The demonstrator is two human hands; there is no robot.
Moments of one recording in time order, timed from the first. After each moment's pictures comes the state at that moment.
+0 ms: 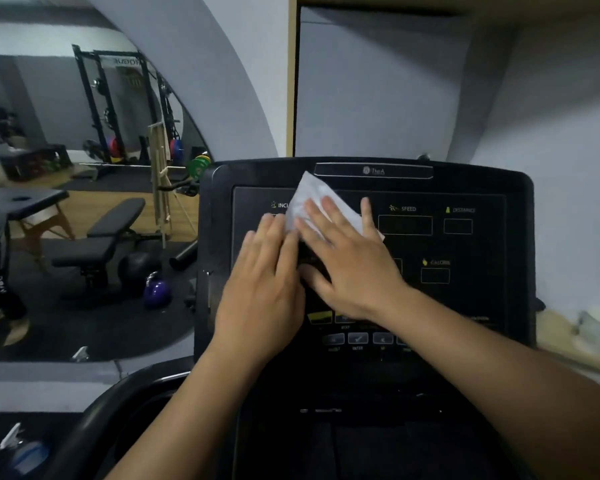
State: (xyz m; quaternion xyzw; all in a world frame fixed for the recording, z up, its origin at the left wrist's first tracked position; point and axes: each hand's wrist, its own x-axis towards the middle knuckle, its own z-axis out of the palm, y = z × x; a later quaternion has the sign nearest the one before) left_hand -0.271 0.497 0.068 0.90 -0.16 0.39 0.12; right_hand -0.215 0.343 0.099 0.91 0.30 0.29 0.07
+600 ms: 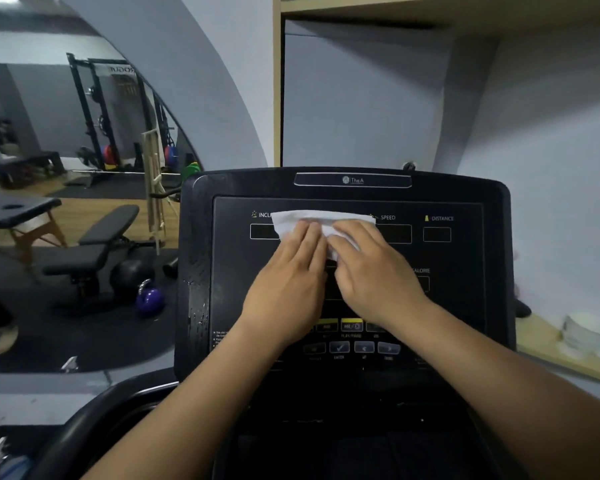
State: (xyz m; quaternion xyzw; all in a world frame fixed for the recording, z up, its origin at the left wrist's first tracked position) left_hand -0.234 0.456 0.073 0.89 -0.23 0.39 0.02; right_hand -0.222 0.300 0.102 0.90 0.28 0.33 -0.09
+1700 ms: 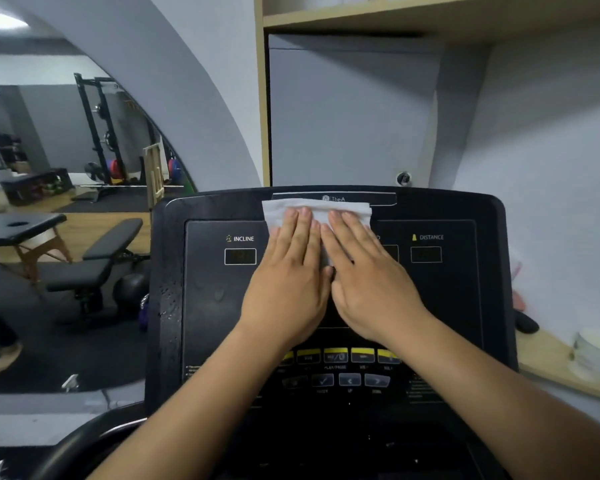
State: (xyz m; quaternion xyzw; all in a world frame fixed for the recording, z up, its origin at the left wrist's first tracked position) left_hand -0.204 0.426 0.098 0.91 -0.18 0.37 0.04; right_hand -0.196 0.277 0.107 0.91 0.25 0.32 -0.01
